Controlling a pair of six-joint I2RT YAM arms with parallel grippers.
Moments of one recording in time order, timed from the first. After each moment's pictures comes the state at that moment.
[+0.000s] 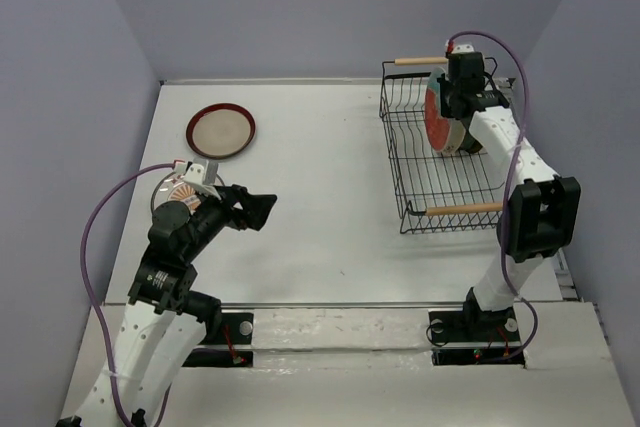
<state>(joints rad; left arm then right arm) -0.33 0.45 0.58 -0.26 0.26 -0.42 0.14 1.75 1.62 -0.51 0.35 -0.03</state>
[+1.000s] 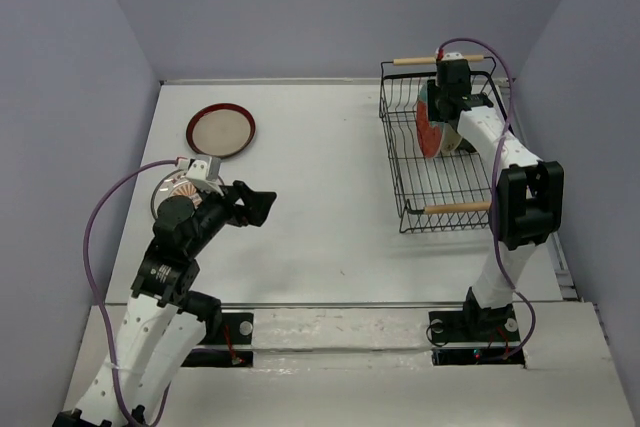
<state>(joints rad) -0.33 0.48 0.58 -0.26 0.23 -0.42 0.15 1.87 1.60 -0.44 0.34 -0.01</state>
